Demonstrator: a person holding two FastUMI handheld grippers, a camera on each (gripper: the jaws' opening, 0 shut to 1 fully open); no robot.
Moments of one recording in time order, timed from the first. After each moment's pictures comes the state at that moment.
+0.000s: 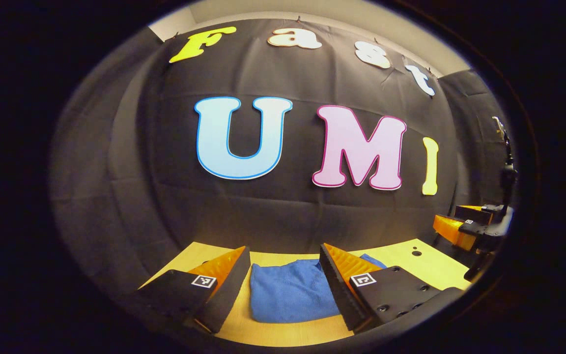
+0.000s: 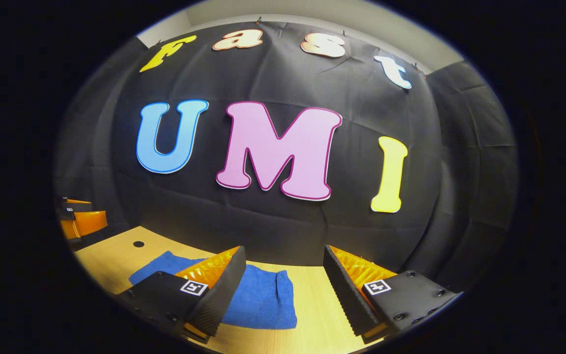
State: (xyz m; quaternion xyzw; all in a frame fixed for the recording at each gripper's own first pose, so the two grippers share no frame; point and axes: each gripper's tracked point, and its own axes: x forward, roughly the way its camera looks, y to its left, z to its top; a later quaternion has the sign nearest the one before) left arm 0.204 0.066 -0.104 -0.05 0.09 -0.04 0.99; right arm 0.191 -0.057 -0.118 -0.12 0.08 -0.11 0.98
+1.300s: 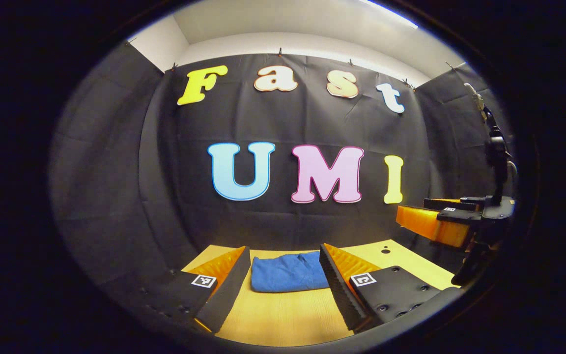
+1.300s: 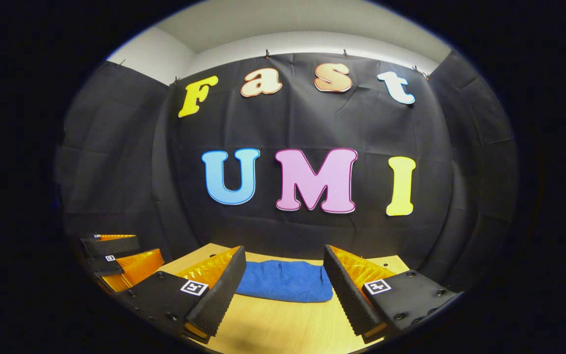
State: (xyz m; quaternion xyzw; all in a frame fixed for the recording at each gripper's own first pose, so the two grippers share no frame) left arm -0.026 0.005 -0.019 -0.02 0.03 -0.02 1.00; right arm 0.004 0.041 -0.006 -0.05 0.05 0.02 1.00
